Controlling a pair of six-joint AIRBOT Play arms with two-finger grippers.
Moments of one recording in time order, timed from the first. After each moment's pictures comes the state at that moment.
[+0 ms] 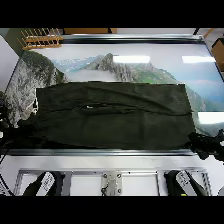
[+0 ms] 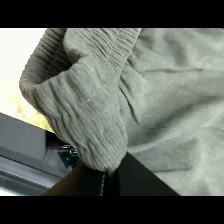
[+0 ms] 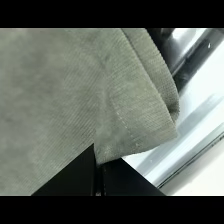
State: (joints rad) left arm 0.70 -0.94 0.55 1.24 -0.80 -1.10; right arm -0.87 -0.96 0.39 -1.18 0.93 1.54
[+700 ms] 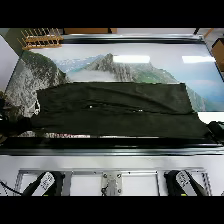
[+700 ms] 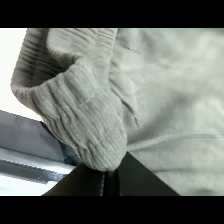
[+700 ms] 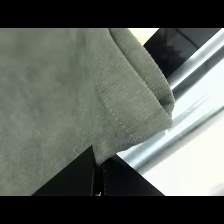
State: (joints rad) left arm 0.70 -1.02 0.80 1.23 -1.15 -1.17; right arm -0.86 -0.96 0.80 -1.33 1.27 1.54
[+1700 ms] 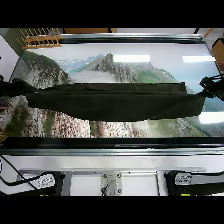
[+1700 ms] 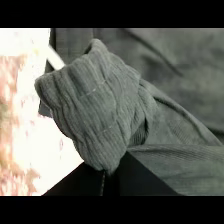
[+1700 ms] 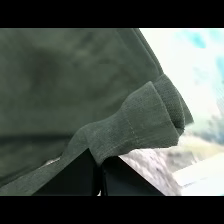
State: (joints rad) left arm 0.43 -1.42 1.49 1.39 -1.21 -1.32; right arm -0.45 -1.57 1.63 -1.41 1.36 1.76
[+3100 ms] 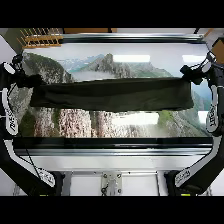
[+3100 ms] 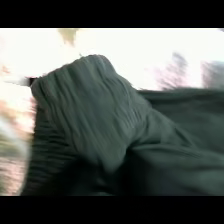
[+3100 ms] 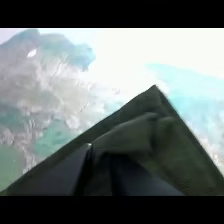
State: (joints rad) left arm 0.35 -1.93 1.89 1.41 -1.07 -1.43; right arm -0.31 -1.96 1.88 -1.39 0.84 1.89
